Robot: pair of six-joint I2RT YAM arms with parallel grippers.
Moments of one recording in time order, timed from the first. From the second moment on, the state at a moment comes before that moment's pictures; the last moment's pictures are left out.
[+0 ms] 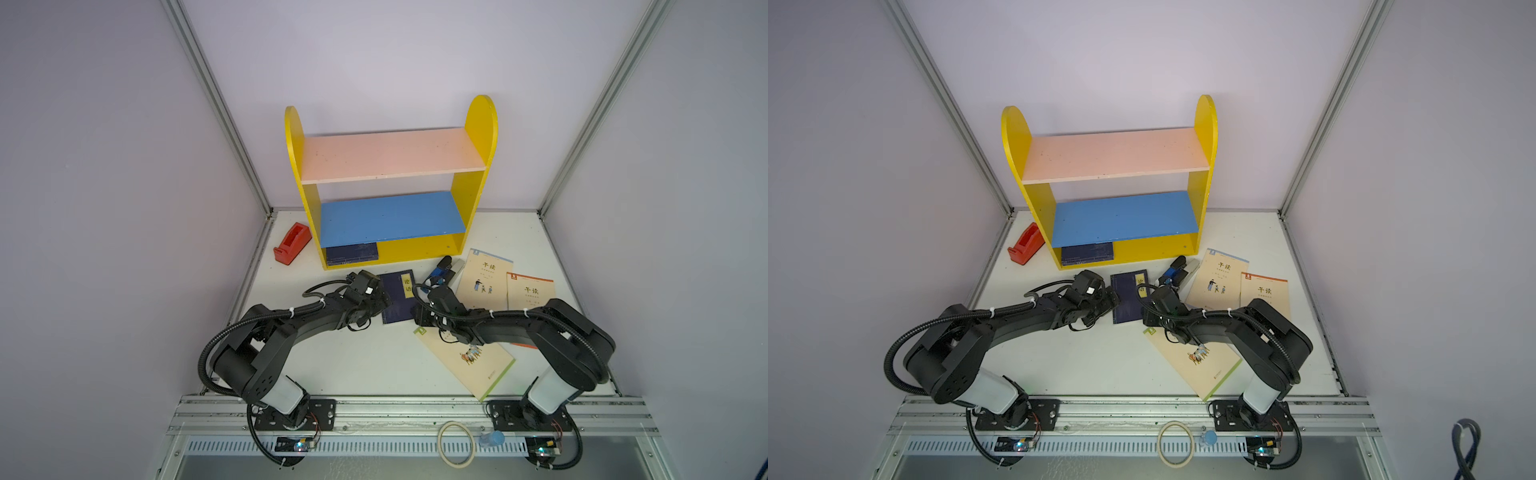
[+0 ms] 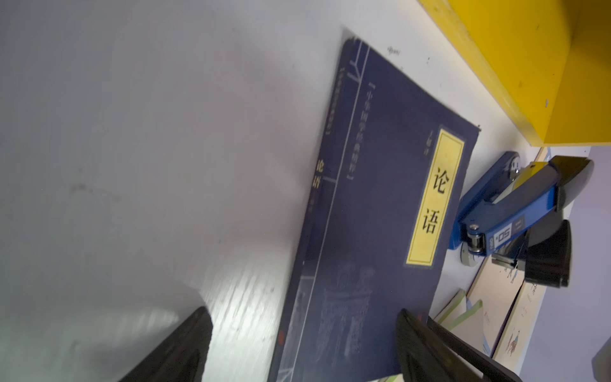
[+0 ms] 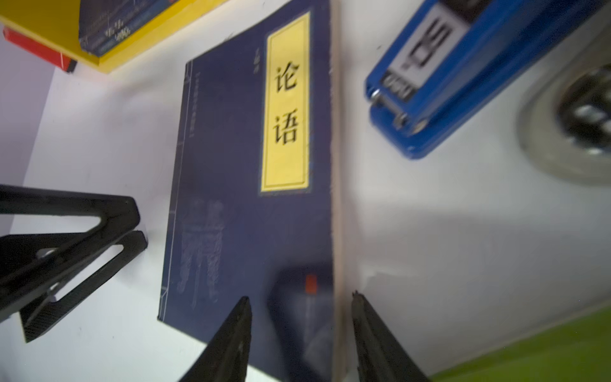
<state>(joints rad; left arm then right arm) -0.56 1.56 0.73 -0.04 0.03 -1.07 0.72 1.68 0.64 0.25 -0.01 0.80</state>
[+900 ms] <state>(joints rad) -0.57 1.74 0.80 0.22 0.06 -0.96 0.69 1.84 0.71 0.42 -0.05 0.82</state>
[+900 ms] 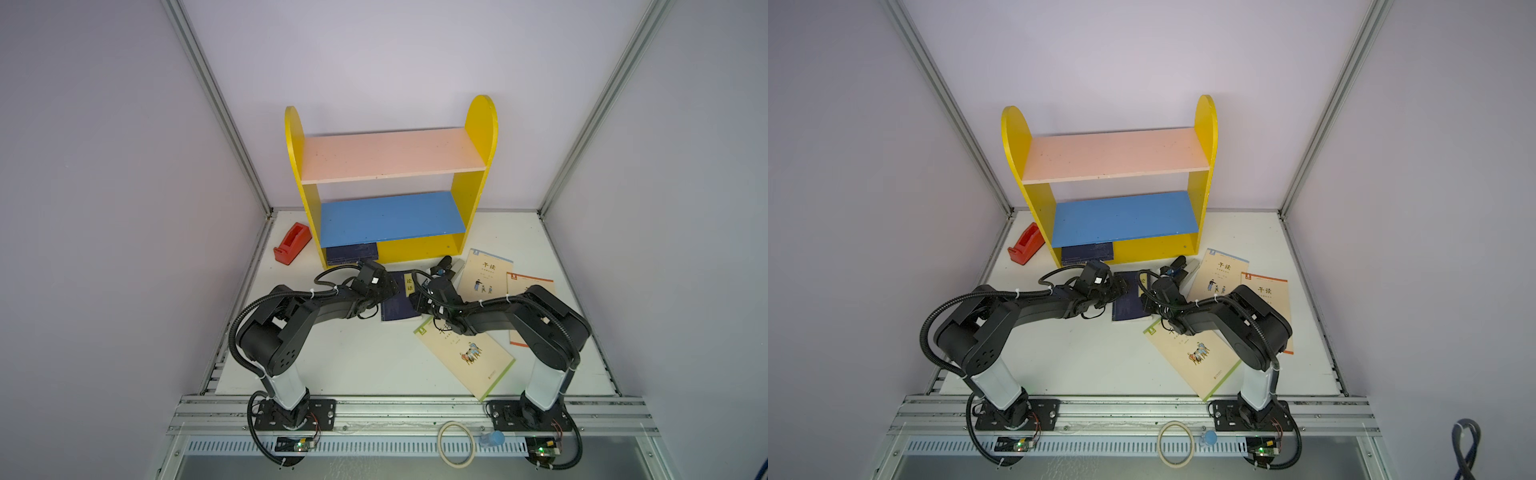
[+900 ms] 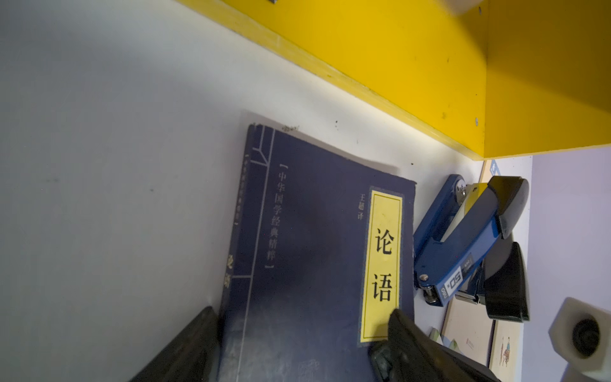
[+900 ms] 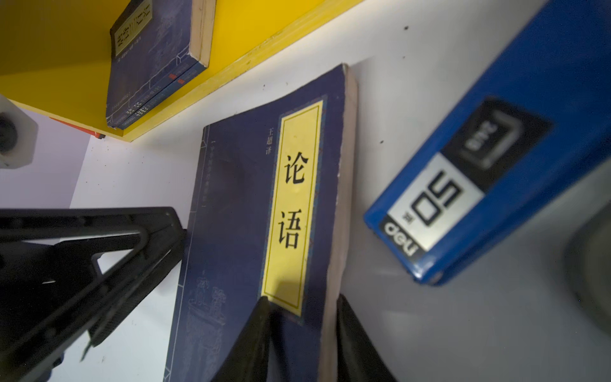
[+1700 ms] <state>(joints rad) -0.53 1.69 0.61 0.57 0.18 -1.04 0.67 1.85 0.64 0.56 -0.09 0.84</state>
